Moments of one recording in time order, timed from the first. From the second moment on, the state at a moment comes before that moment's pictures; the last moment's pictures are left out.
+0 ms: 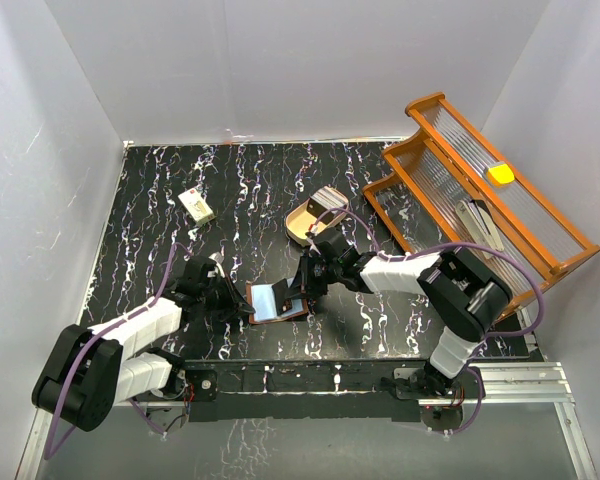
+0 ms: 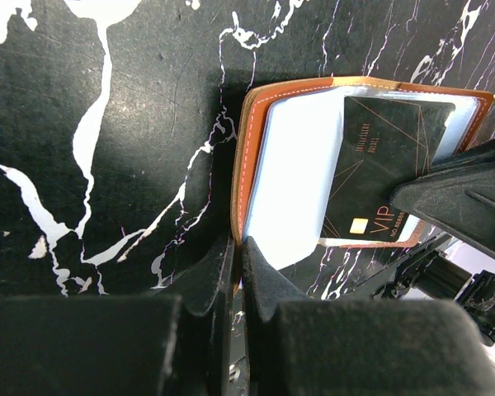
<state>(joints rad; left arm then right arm) -0.40 1.14 0.32 -0.13 0.36 -0.85 0.76 1.70 0.80 0.11 -0.42 0.87</state>
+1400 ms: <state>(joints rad) -0.40 1.12 0.29 -0.10 0.38 -0.89 0.76 1.71 0.76 0.15 -0.37 0.92</state>
